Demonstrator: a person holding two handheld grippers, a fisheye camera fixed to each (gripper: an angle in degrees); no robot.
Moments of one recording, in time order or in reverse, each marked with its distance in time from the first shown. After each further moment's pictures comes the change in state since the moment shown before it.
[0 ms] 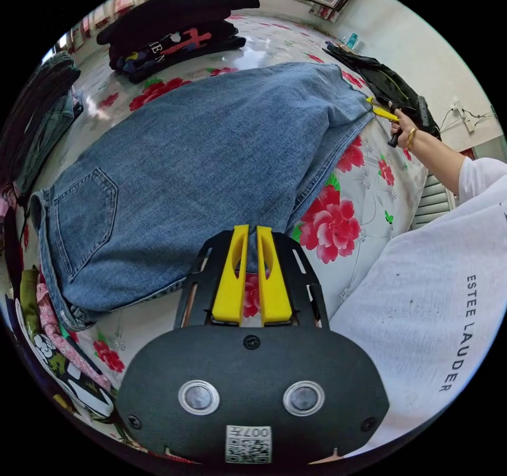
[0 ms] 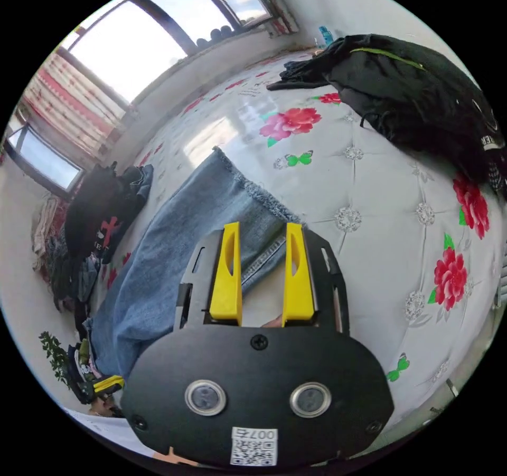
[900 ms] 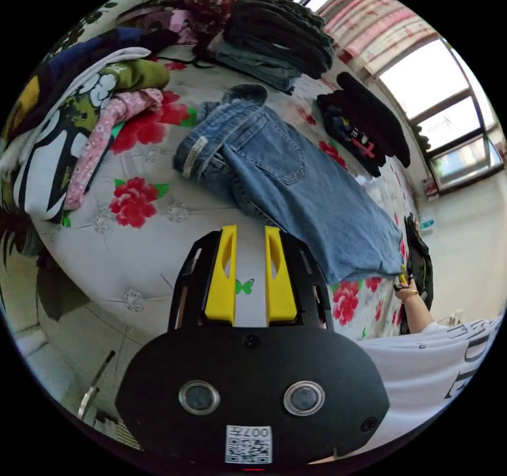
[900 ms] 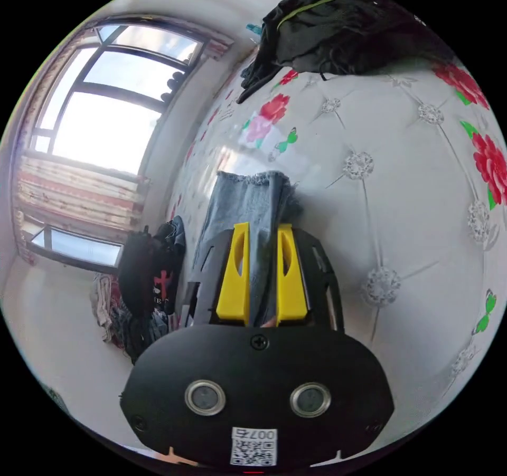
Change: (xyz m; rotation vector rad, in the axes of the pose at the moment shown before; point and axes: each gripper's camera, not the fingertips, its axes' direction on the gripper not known) left arm -0.129 0.102 -0.148 0.371 0.030 -0.914; right arm 0.115 0.132 0.074 0.064 -0.422 0.421
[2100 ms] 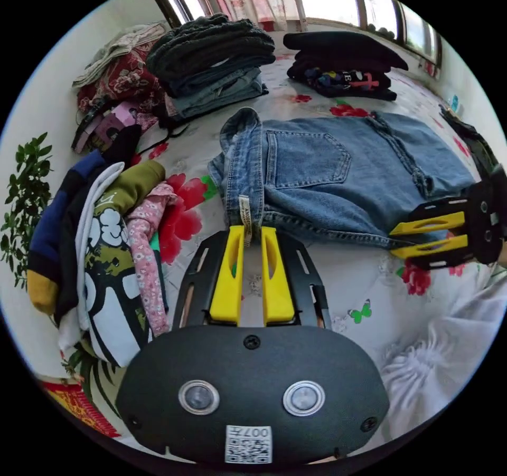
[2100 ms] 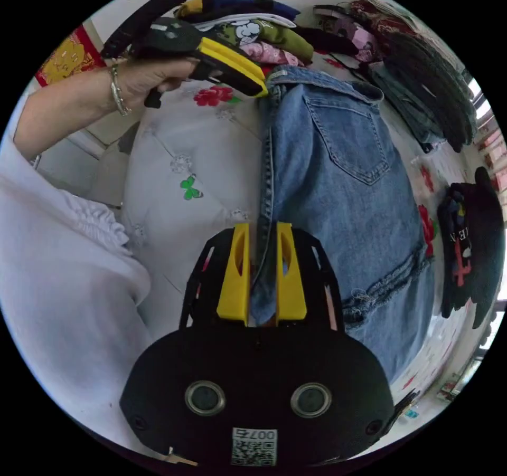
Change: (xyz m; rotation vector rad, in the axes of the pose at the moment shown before) left arm 0.113 -0.012 0.024 0.066 -0.411 0.585; right arm 0.172 0.917 0.245 -0.985 0.132 -2.074
